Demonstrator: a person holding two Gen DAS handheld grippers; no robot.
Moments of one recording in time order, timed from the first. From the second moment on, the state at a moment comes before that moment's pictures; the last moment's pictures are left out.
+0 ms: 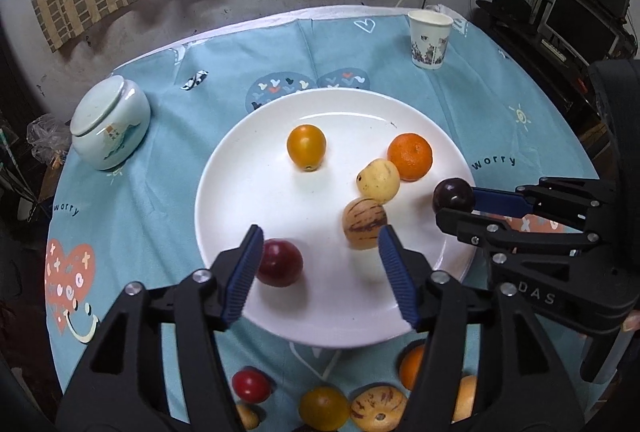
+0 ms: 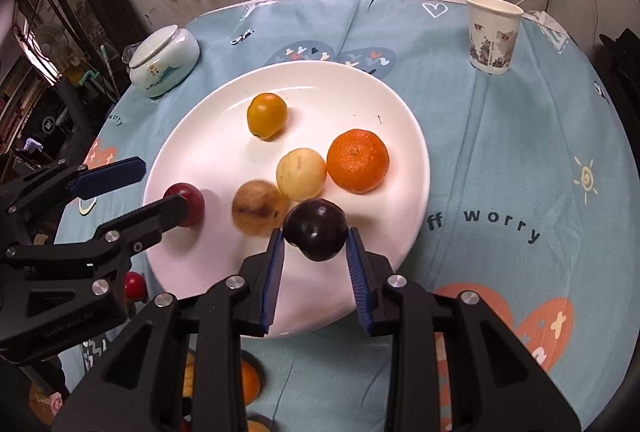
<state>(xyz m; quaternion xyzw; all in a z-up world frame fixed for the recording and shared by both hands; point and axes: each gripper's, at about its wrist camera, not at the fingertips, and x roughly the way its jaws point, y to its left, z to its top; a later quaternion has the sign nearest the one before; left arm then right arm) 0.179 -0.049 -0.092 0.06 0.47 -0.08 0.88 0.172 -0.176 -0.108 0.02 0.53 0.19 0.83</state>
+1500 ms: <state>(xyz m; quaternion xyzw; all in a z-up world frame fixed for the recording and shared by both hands) -0.012 0.009 -0.025 0.06 0.38 -0.06 0.92 -0.065 -0.204 -0.016 0.08 0.37 0.16 0.91</state>
